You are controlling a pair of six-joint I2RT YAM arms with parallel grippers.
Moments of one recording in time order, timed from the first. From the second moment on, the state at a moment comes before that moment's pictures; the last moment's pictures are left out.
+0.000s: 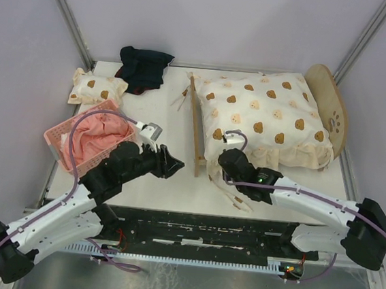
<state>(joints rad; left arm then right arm) -0.72 0.71 0.58 -0.18 0.10 -0.49 1.00 1.25 0.77 -0.31 0.55 0.47</state>
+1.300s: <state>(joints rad) -1.16 1.51 0.55 0.54 -0.37 -0.52 0.90 1.04 0.89 -0.31 0.54 0.42</state>
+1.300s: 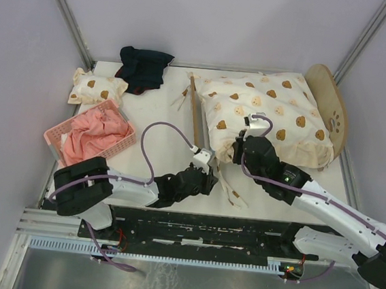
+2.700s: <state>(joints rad) -1.17 1.61 0.56 0.66 -0.51 -0.55 0.86 1.01 0.89 -0.36 0.55 0.33</state>
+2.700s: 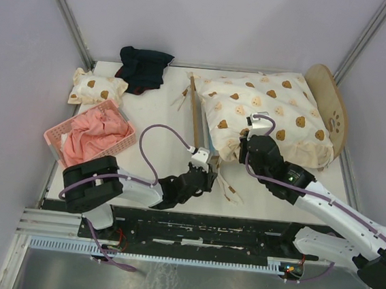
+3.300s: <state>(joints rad) -1.17 1.72 0.66 0.64 -0.60 -0.52 0.86 0.99 0.89 -0.37 0.55 0.33</state>
